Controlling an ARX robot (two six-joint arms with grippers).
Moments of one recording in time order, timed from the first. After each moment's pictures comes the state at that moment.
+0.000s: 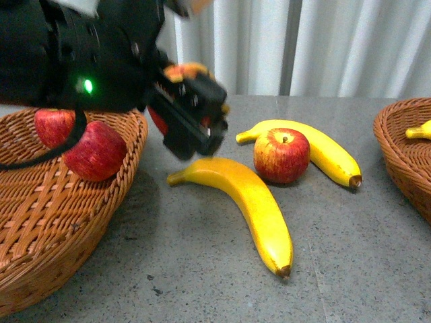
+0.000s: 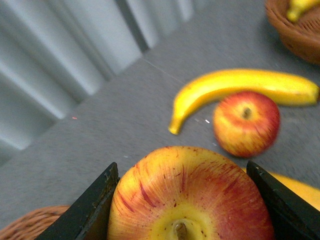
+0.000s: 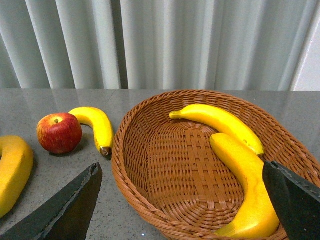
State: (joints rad) left arm -0.41 1.55 0.87 0.33 0.11 0.45; right arm 0.00 0.00 0.01 0.00 0.00 0.00
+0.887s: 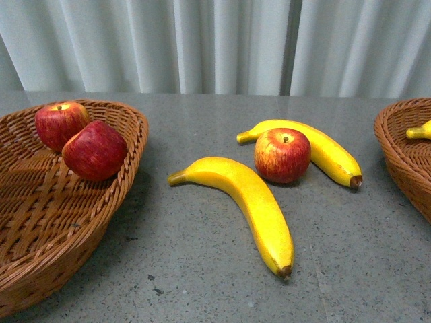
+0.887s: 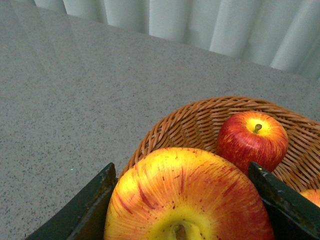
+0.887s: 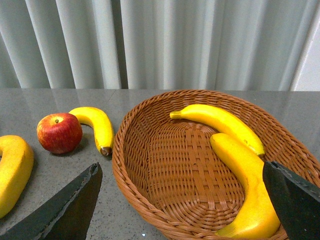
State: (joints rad) left arm -0.09 1.32 0.59 0.41 -0.49 -0.19; right arm 0.00 0.00 0.01 0.00 0.00 0.00
